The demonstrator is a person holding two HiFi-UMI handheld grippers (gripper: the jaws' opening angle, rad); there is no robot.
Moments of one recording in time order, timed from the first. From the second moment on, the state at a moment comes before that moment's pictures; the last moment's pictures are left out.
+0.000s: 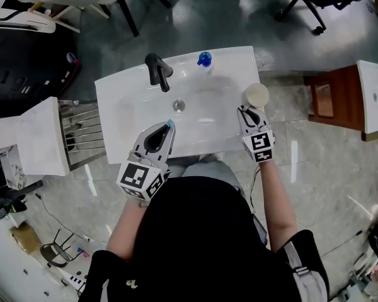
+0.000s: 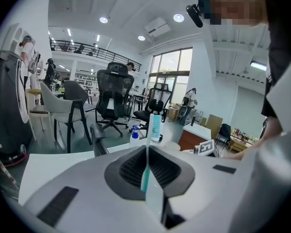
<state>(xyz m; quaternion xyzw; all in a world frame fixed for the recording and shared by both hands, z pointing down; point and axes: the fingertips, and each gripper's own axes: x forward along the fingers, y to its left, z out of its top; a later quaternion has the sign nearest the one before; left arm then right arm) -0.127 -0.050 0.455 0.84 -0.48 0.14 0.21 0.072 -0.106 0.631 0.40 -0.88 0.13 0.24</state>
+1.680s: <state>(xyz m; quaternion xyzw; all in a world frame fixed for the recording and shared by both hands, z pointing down) -0.030 -0.109 0.439 0.91 -0.34 0.09 0.20 0.146 -0.006 0.577 0.55 -0.78 0.22 0.19</state>
